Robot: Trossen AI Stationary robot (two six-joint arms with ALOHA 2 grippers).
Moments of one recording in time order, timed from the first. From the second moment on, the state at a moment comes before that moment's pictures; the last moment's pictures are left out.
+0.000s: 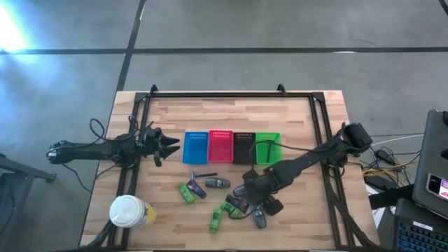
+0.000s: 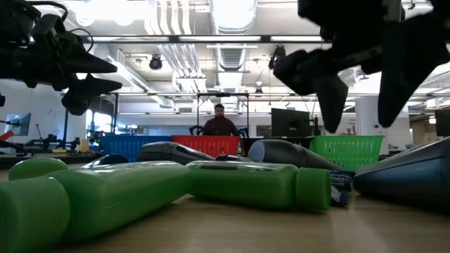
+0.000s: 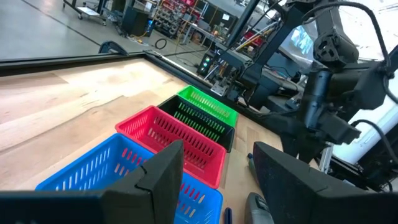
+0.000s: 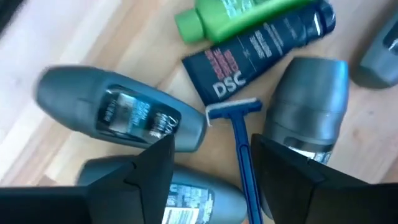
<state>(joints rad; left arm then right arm) 0.02 0.17 0.01 0.04 -0.18 -0.50 0.38 1.77 1.16 -0.56 -0.15 -0.15</state>
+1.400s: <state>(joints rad) 0.02 0.17 0.01 0.04 -0.18 -0.50 0.34 1.85 1.16 -0.58 -0.09 -0.07</state>
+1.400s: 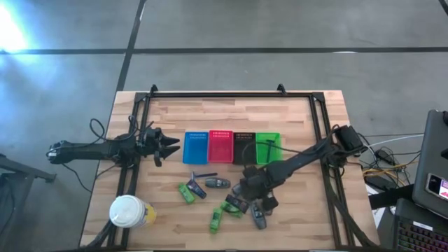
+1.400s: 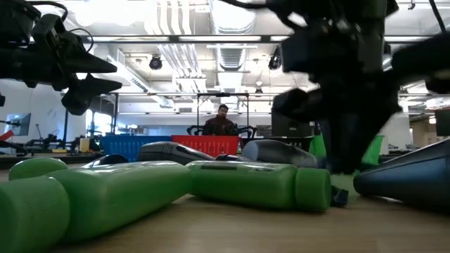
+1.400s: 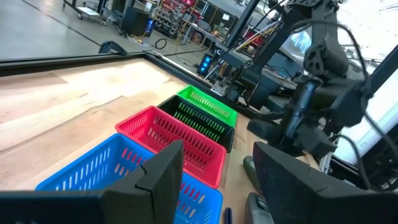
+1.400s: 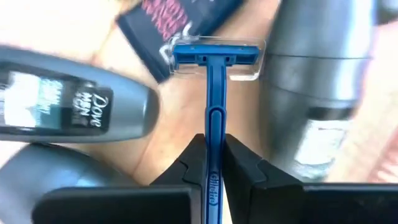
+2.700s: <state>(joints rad) 0.02 0.17 0.01 0.04 -0.18 -0.50 -0.07 1.36 0.74 -0.54 0.20 1.42</state>
